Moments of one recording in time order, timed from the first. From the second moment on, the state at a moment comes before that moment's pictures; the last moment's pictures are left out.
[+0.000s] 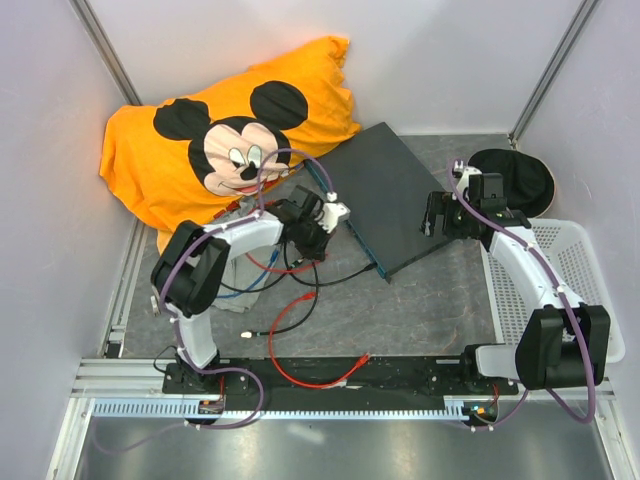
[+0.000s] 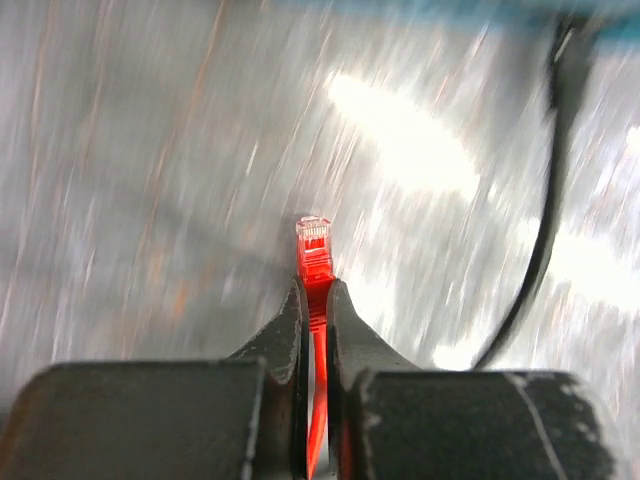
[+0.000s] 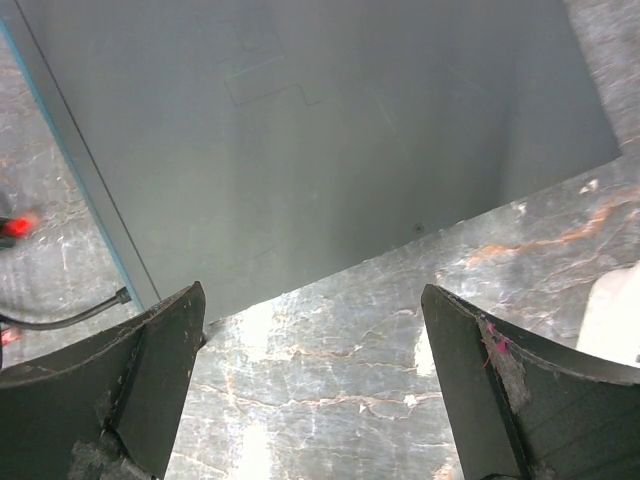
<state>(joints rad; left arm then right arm) -0.60 1.88 1.19 -0.33 0.34 0.23 0.04 1.31 0.98 -0.50 -0.18 0.14</state>
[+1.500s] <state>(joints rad) -0.59 2.12 1.01 0.64 0.81 -0.76 0.05 1.35 0.88 -0.60 -0.24 0.05</state>
